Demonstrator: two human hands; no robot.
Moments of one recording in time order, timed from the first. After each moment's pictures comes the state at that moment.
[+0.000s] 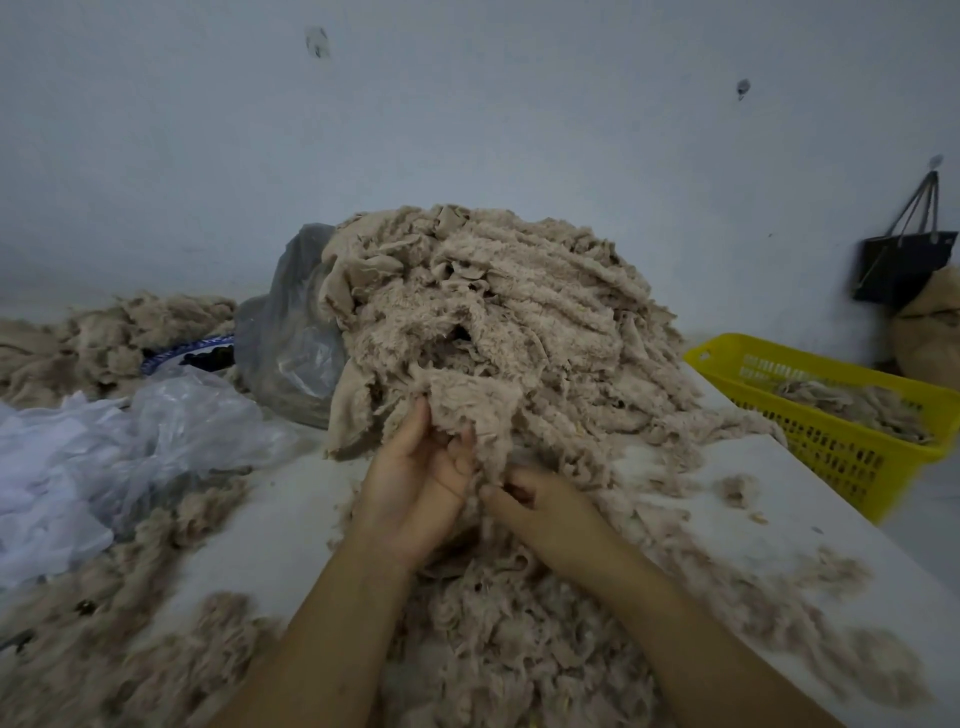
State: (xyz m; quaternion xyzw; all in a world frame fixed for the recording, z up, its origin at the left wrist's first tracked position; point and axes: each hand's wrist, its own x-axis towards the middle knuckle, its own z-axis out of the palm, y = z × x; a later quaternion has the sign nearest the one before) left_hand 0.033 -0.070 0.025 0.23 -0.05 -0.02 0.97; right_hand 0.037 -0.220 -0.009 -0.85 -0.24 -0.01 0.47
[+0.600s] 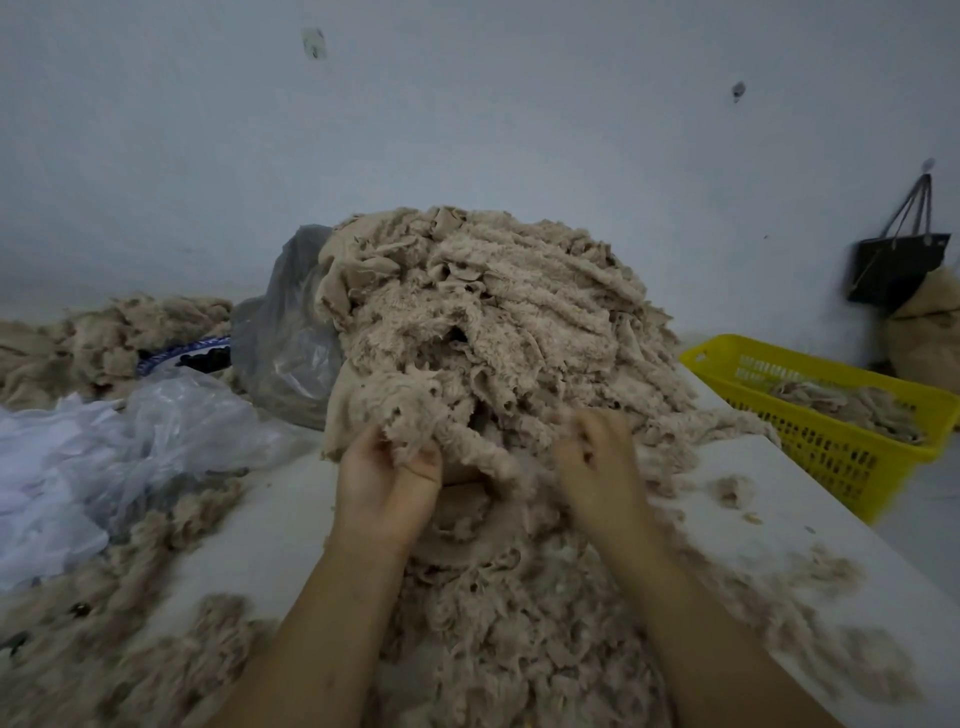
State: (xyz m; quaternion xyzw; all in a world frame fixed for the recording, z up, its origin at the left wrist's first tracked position) left_hand 0.029 -0.056 0.027 0.10 -0.08 -0.01 0.99; right_hand 0.045 -0.245 0.004 -0.82 -0.09 -0.17 0.53
